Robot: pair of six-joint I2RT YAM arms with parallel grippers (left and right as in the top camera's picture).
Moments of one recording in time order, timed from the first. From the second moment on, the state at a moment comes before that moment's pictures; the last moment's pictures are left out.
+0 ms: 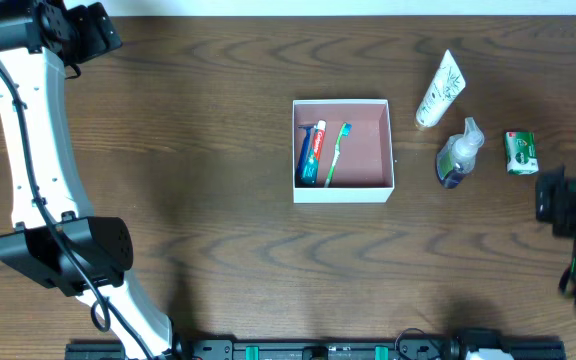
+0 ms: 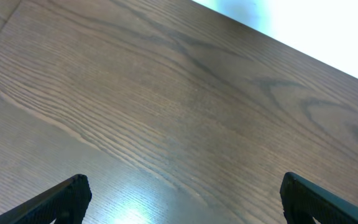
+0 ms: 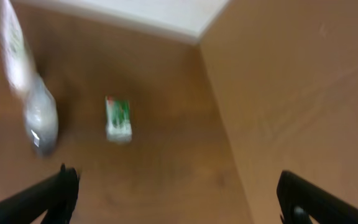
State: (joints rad) left arm 0.21 1.99 2.27 -1.23 -0.09 -0.22; right arm -0.03 0.93 1.47 -1.16 0.49 -0.26
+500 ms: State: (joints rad) left arm 0.21 1.99 2.27 -1.23 -0.09 -0.22; right arm -0.74 1.59 1.92 -1.42 -0.25 -0.25
